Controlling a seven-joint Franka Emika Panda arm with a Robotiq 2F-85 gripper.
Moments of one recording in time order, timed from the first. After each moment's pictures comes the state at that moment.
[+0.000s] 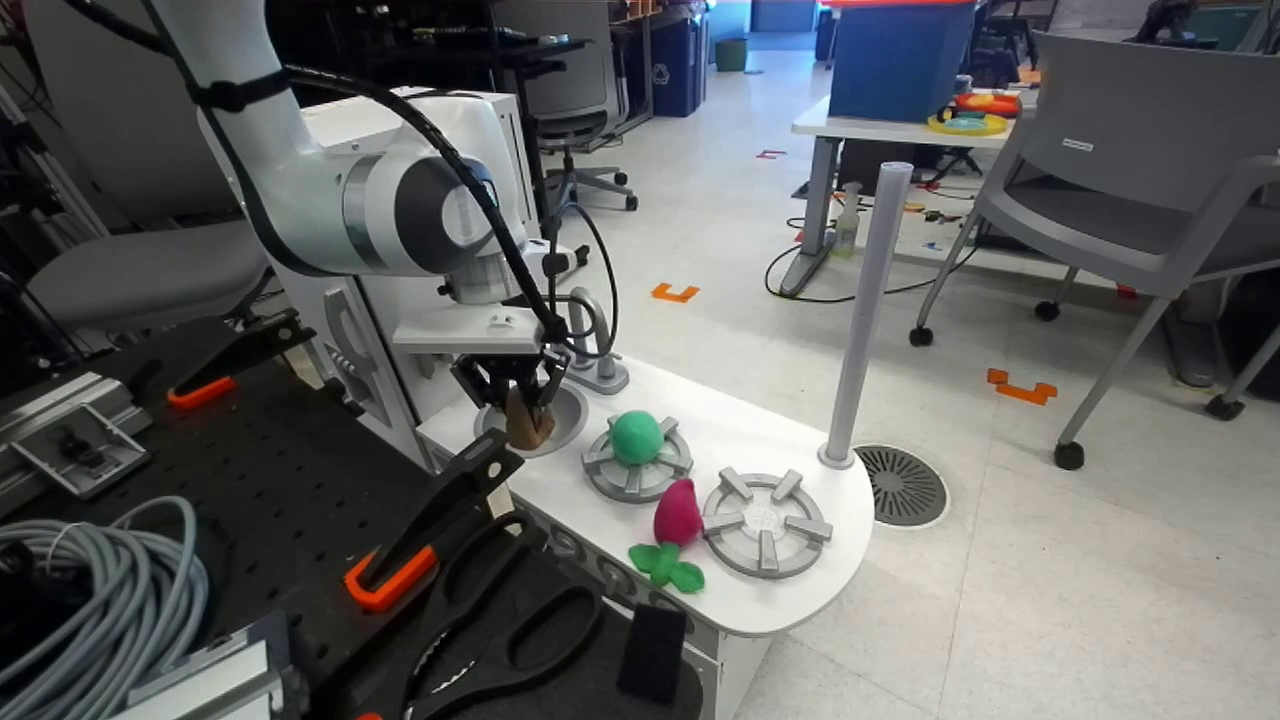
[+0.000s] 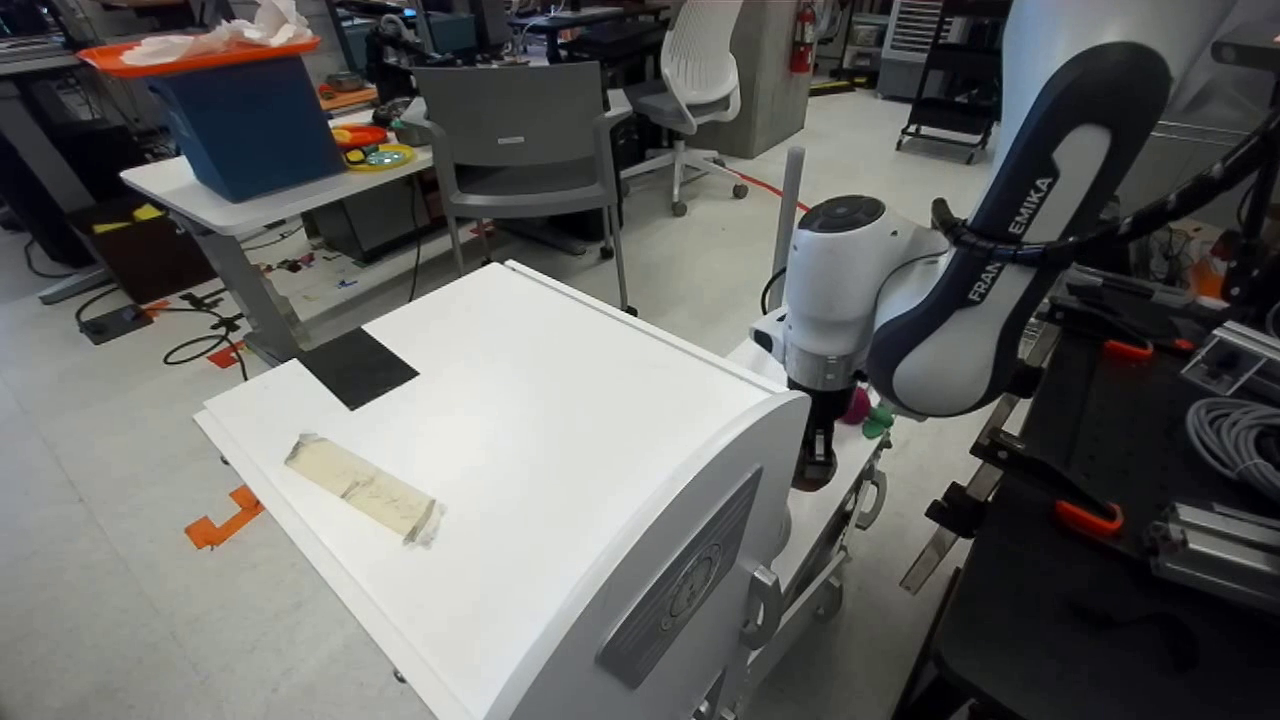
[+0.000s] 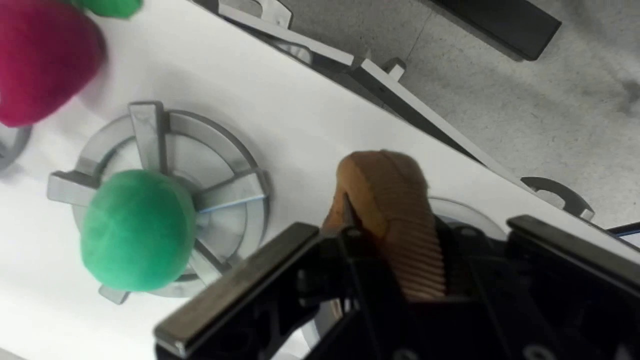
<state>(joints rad) 0.21 1.02 -0.04 -1.96 -0.21 2.91 -0.17</state>
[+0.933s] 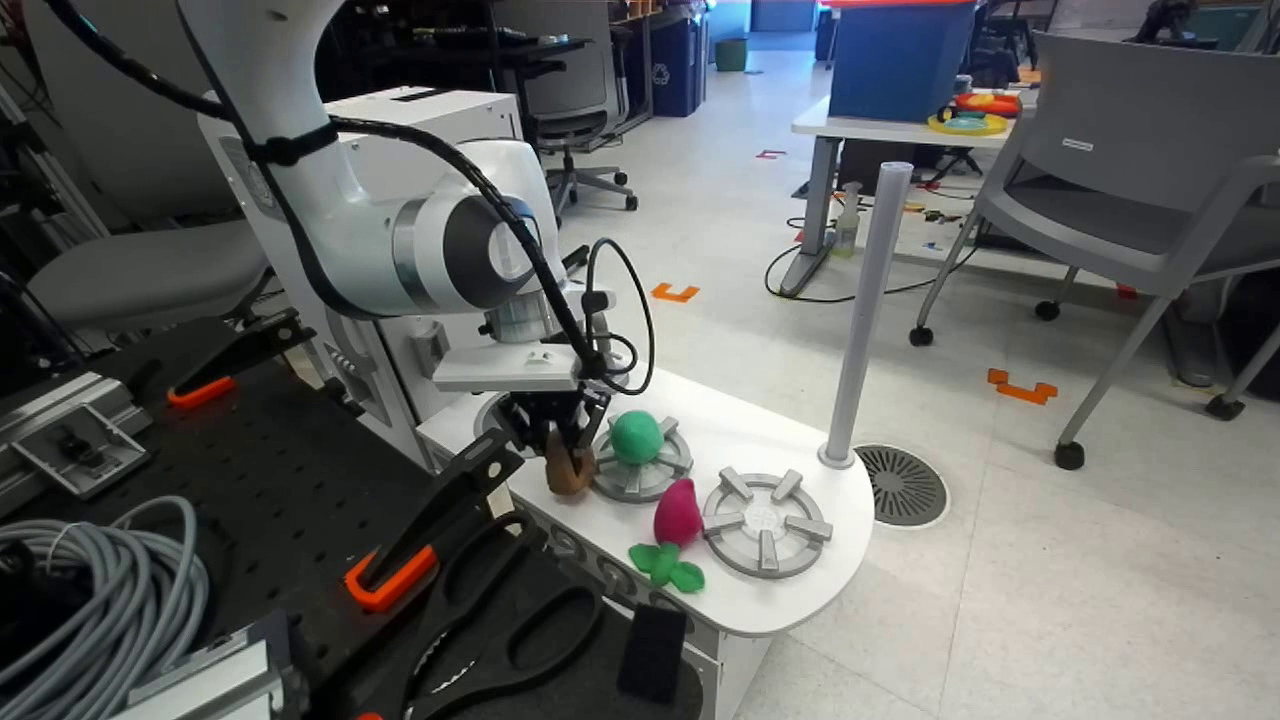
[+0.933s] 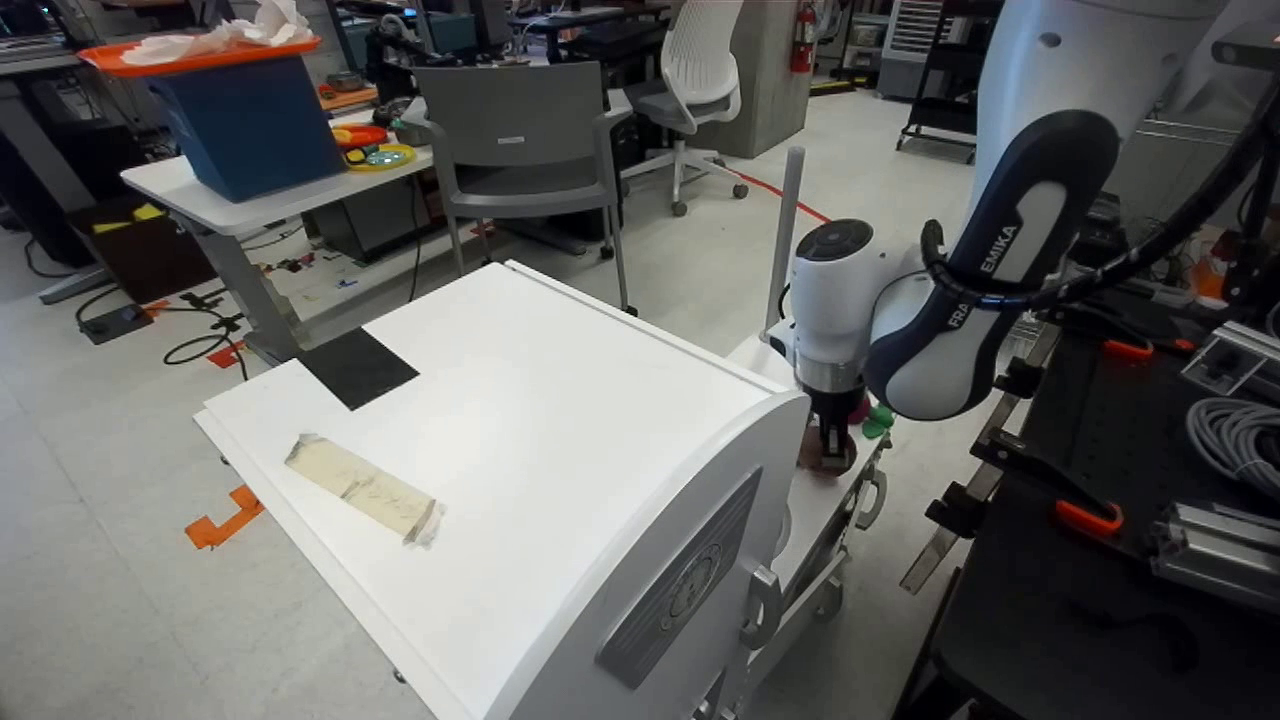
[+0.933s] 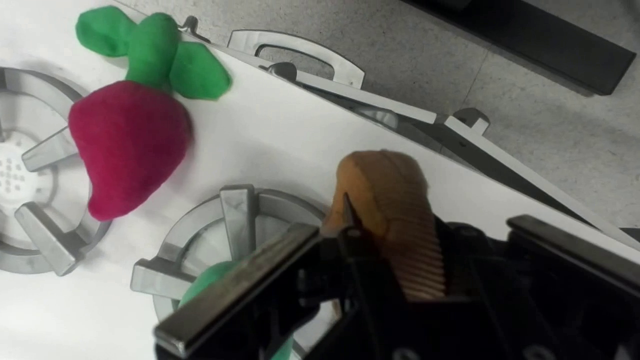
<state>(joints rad) 0.23 1.13 -0.14 -1.86 -0.23 2.85 -0.12</state>
